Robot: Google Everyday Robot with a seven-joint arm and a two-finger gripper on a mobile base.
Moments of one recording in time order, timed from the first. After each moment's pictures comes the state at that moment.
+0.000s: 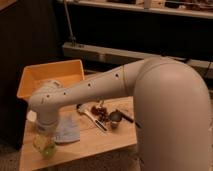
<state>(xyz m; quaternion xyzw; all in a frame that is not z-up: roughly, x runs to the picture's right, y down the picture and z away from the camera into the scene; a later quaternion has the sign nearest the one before) -0.266 0.210 0.648 -0.43 -0.06 0.19 0.88</state>
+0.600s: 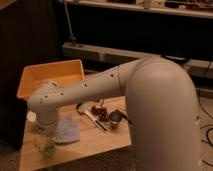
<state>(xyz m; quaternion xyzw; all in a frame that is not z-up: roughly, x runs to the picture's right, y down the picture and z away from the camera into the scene) -0.270 0.216 0.660 -0.43 -0.04 0.19 0.88</state>
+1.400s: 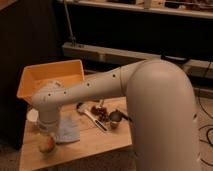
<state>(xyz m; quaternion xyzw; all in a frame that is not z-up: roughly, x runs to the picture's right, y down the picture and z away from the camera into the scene) -0.270 0.217 0.665 -0.45 -0.05 0.20 0.87</state>
